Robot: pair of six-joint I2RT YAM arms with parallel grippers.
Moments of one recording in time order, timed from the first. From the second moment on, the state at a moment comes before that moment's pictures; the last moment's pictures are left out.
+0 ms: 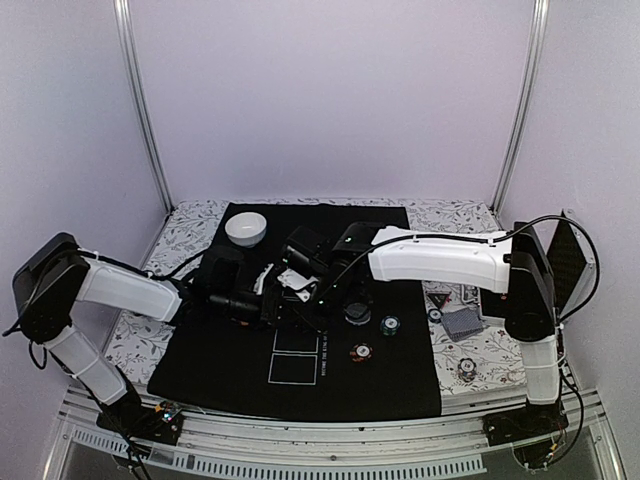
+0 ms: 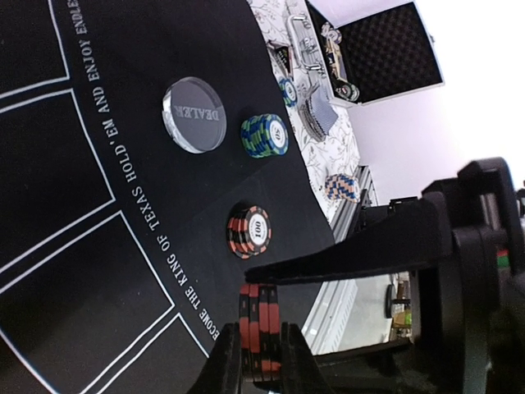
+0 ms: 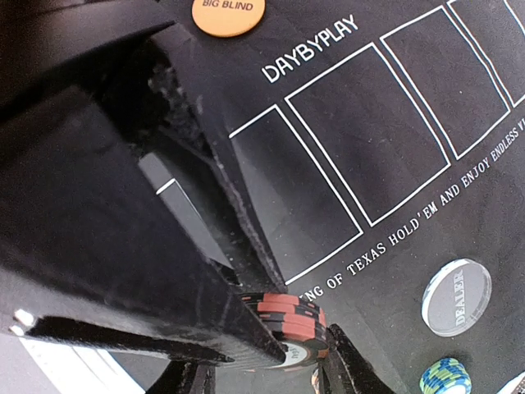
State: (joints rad) left arm -0.73 1.59 0.64 0.38 0.65 -0.78; right arm 1.12 2.12 1.84 -0.92 -0.02 0.17
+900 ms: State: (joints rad) left arm -0.43 1.22 0.40 0.11 0.47 -0.71; right arm 1.12 2.06 1.79 -0.91 0.07 0.17
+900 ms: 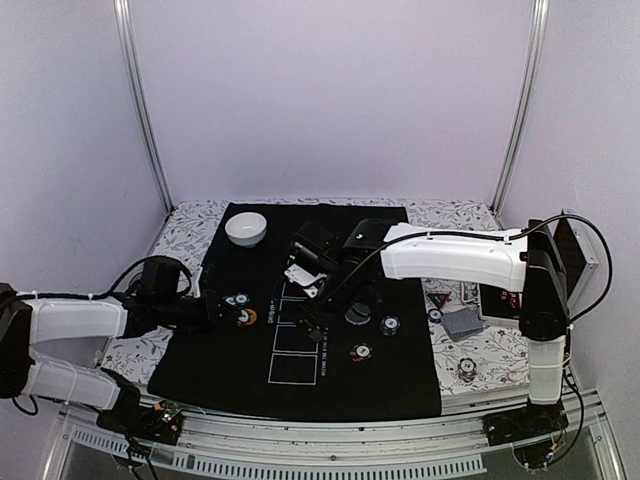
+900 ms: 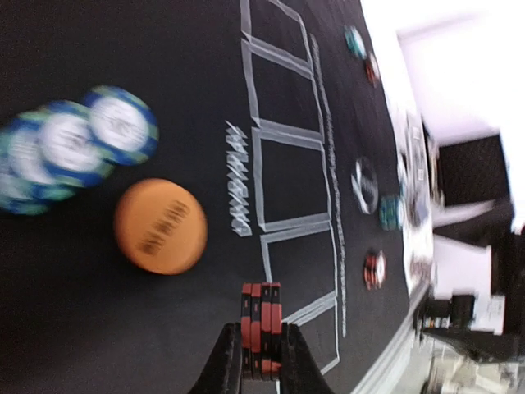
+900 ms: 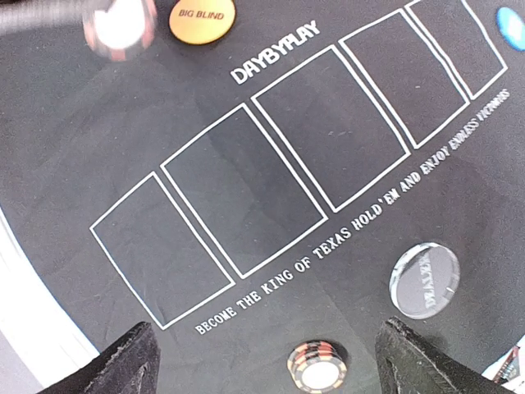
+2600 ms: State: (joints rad) left arm -0.19 0.78 0.37 -0.22 0.07 -0.72; right arm 1.01 1.90 1.69 -1.00 0.19 0.23
